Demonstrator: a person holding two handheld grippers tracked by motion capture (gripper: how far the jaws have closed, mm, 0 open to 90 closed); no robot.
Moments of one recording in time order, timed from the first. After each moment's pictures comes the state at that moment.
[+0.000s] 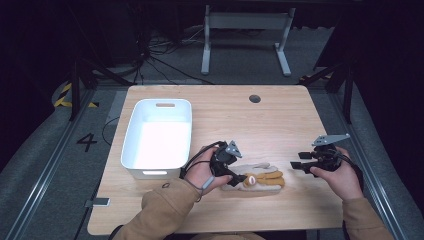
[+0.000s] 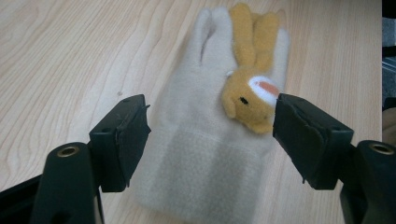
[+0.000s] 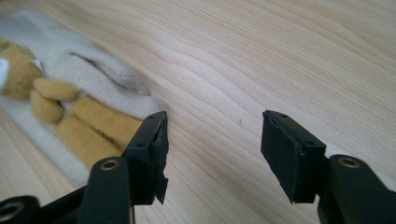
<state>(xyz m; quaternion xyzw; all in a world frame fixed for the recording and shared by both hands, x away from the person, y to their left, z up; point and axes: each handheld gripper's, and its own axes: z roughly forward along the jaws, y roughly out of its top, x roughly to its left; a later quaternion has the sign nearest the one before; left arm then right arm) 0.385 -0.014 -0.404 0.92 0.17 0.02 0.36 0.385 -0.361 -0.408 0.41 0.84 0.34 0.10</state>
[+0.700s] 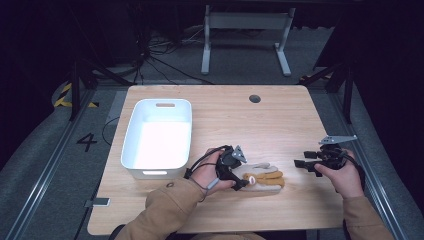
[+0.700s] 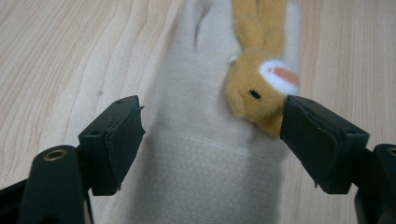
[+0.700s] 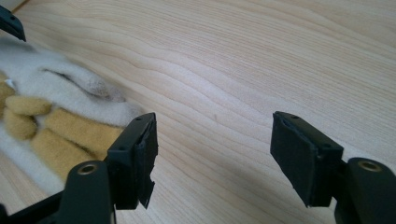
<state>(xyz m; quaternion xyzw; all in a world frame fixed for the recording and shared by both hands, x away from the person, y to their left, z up) 0.390 -0.029 -0.427 0.93 0.14 0.01 0.34 0.390 -0.381 -0.421 0.45 0.81 0.37 0.10</state>
